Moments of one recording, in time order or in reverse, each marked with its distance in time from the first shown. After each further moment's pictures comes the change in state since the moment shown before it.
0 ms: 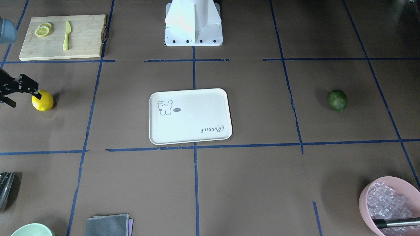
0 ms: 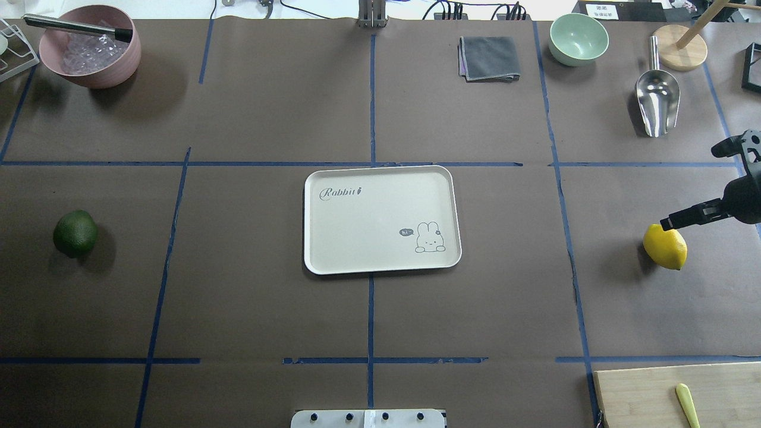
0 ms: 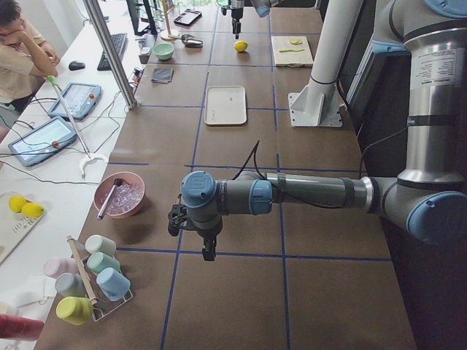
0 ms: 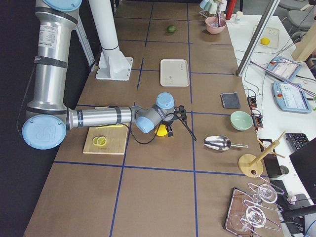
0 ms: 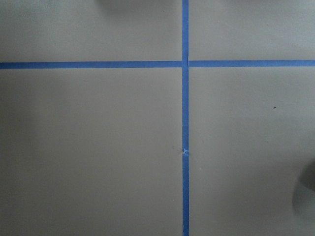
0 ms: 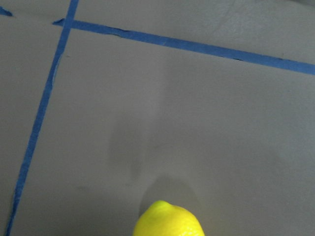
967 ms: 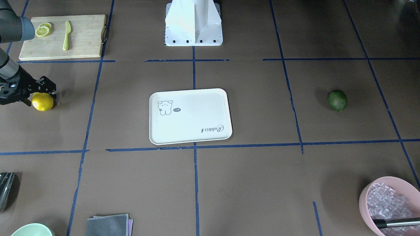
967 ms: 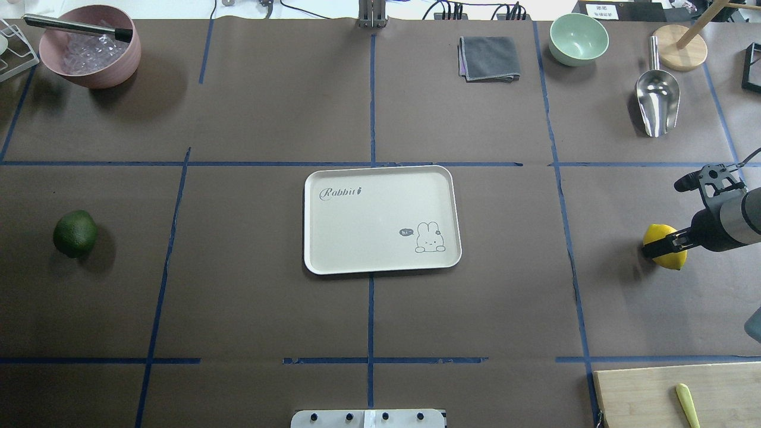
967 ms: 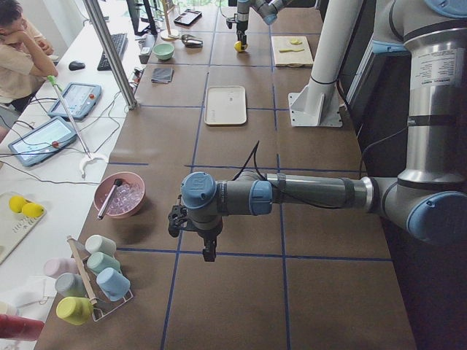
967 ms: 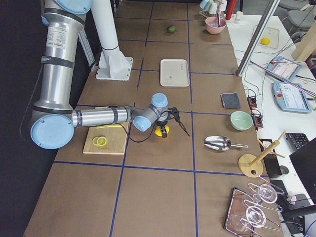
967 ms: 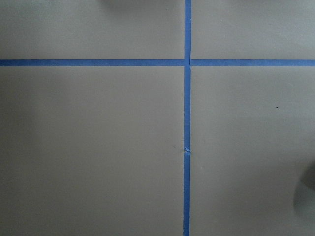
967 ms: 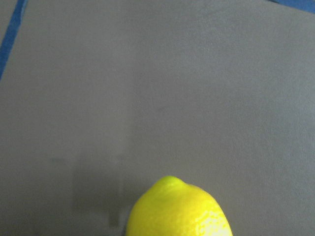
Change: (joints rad) left arm 0.000 0.000 0.001 0.000 0.000 -0.003; right arm -0.141 -0.018 -0.025 -0.001 -0.144 0.016
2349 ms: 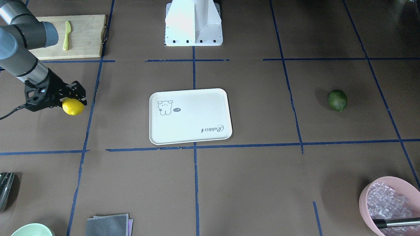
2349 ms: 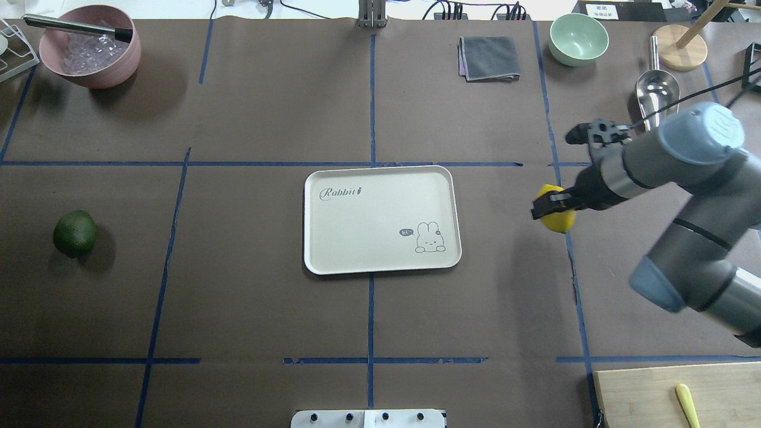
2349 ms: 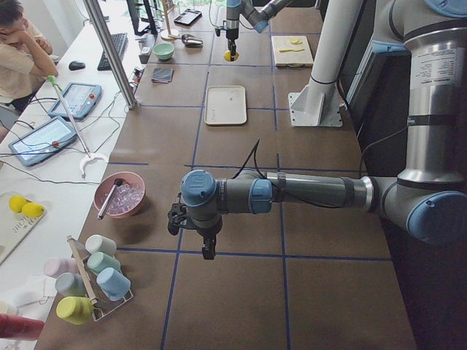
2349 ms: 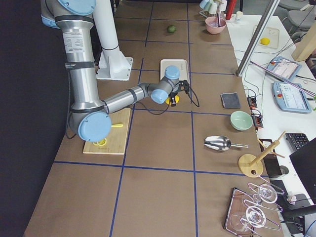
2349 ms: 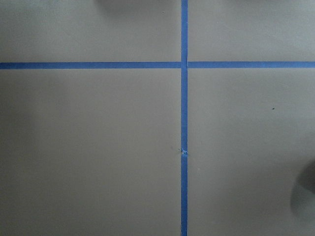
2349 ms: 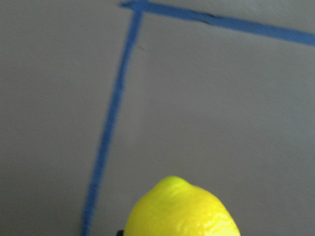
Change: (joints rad) left arm 0.000 -0.001 -0.006 0.000 -0.003 0.000; right arm -0.089 0.402 0.029 -0.220 0.066 0.289
